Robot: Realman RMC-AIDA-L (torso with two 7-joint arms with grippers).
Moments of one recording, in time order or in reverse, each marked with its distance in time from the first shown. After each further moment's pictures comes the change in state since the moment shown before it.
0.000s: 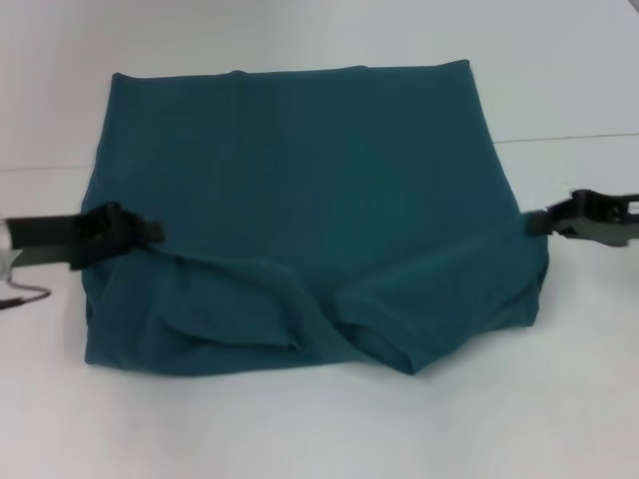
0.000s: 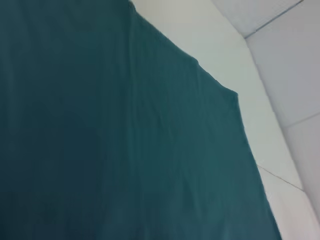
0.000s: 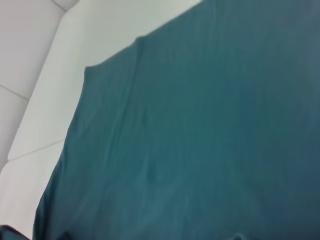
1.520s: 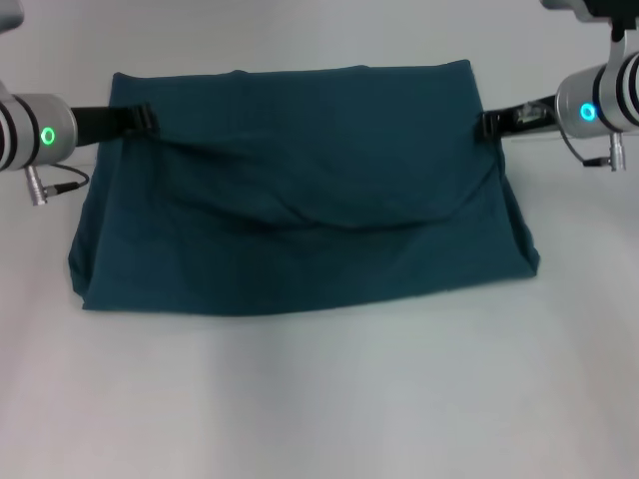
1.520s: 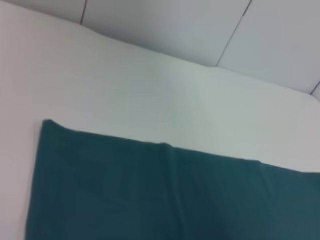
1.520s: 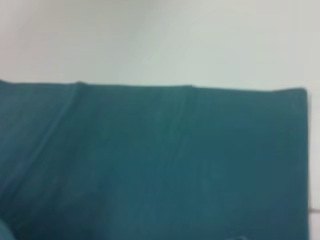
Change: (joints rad) left arm -0.180 -0.031 0.298 -0.033 0.010 -0.625 0.002; right arm 0.327 0.022 -0.267 0.221 -0.277 0.642 0.081
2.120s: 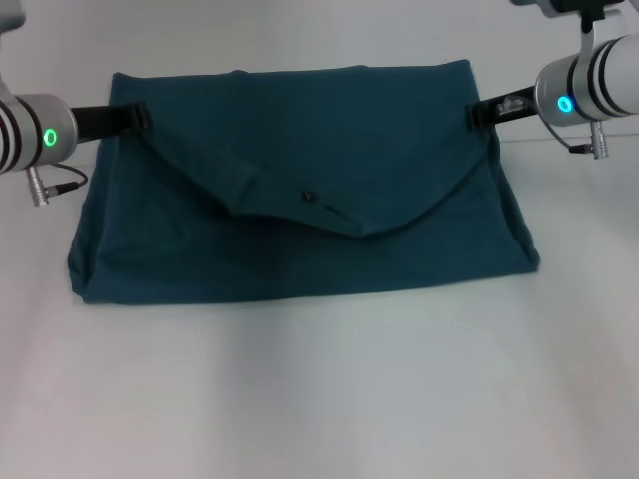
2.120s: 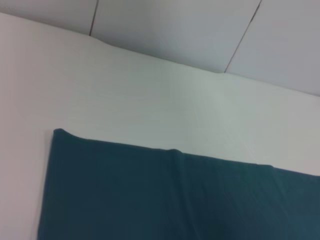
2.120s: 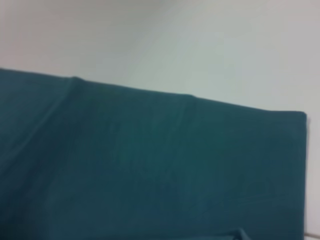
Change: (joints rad) left arm 0.003 -0.017 0.011 -0.007 0.008 -0.059 0.016; right arm 0.055 0.011 -0.051 0.063 -0.078 0.115 0.002
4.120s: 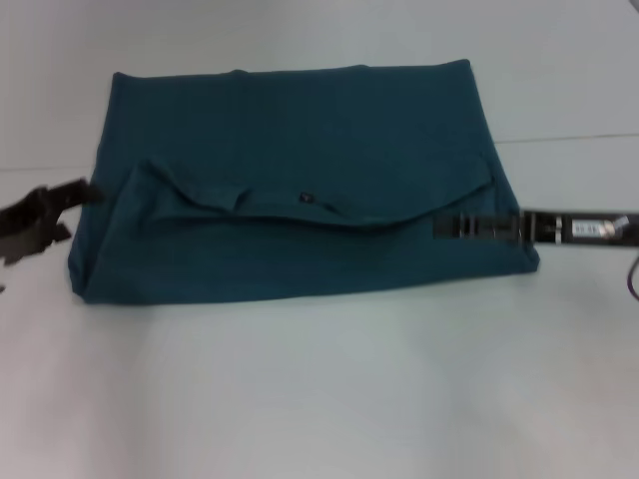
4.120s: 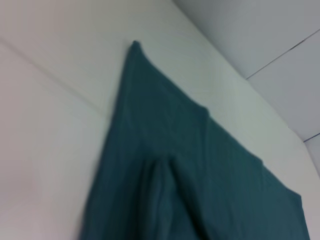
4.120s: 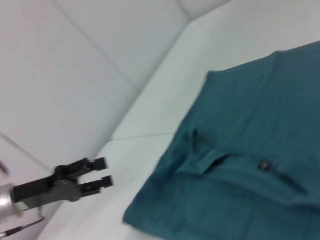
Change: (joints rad) left arm 0.396 -0.009 -0.030 0.259 -0.269 0.387 -0.173; right arm -0.538 0.046 0.002 -0.406 0.795 -0.787 -0.336
